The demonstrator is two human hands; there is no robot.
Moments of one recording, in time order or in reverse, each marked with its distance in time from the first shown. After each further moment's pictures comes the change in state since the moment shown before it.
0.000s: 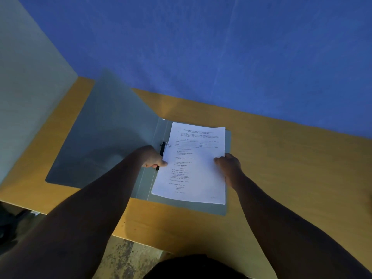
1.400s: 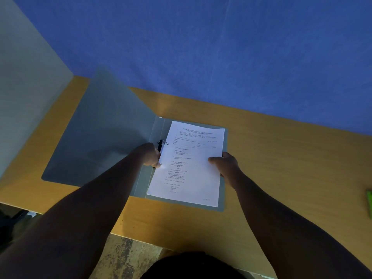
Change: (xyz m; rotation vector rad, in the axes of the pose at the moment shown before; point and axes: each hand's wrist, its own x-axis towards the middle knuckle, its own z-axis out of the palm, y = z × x) left_hand -0.011 0.011 0.002 0.363 0.068 0.133; right_hand -0.018 0.000 -0.005 -0.004 -0.078 -0.038
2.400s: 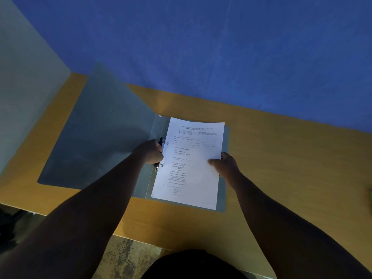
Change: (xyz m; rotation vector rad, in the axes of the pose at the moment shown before) left_hand 0.019 -0.005 0.009 -0.170 0.117 0.041; right_hand -0.001 0.000 0.003 -0.225 0.014 -0.038
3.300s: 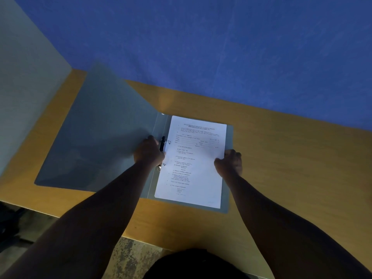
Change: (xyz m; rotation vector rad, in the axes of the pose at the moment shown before) left_hand 0.000 -0.003 0.022 -0.046 0.376 -0.090; right_hand 0.022 0.008 0.018 -0.411 0.306 -0.024
